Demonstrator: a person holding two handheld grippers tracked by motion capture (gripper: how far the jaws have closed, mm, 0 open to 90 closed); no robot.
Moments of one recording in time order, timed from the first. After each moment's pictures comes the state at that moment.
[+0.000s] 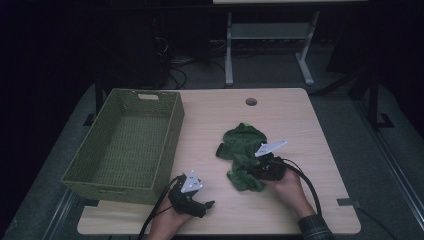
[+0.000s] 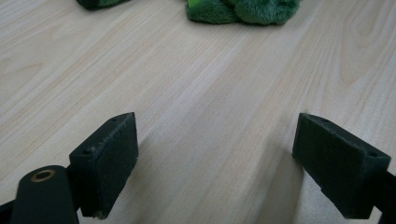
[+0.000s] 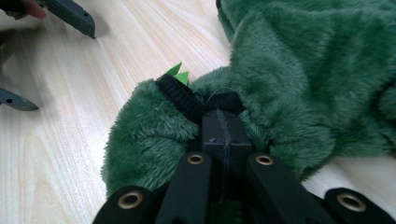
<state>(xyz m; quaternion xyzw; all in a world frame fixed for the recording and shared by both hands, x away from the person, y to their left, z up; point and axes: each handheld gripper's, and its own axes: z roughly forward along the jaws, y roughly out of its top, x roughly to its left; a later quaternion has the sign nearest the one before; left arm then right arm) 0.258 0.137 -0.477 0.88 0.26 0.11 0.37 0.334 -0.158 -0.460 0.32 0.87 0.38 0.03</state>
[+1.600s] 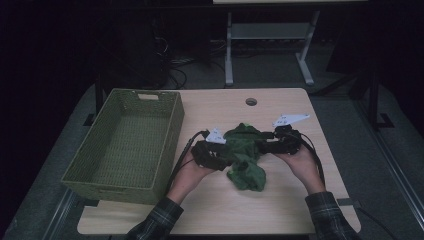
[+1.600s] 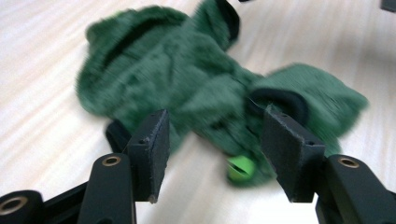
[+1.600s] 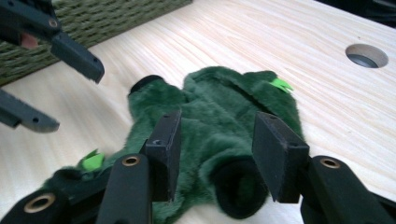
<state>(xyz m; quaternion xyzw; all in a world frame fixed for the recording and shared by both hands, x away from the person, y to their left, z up) 0.360 0.073 -0.403 0.89 0.23 0.08 0.38 0.377 -0.198 -0.398 0.36 0.83 0.42 0.12</state>
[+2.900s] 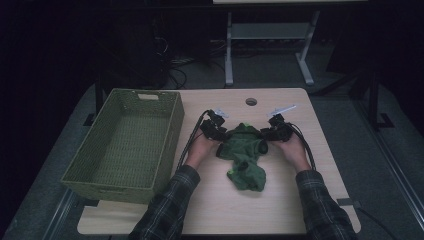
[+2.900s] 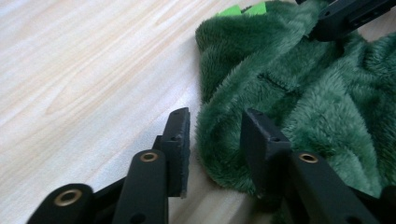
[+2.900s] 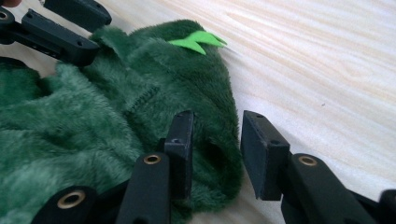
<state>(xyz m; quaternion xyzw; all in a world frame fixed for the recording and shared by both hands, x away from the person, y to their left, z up) 0.474 0.056 -0.456 0.88 0.31 0.09 0.34 0.461 -0.206 -0.459 0.43 0.82 0.36 0.08</state>
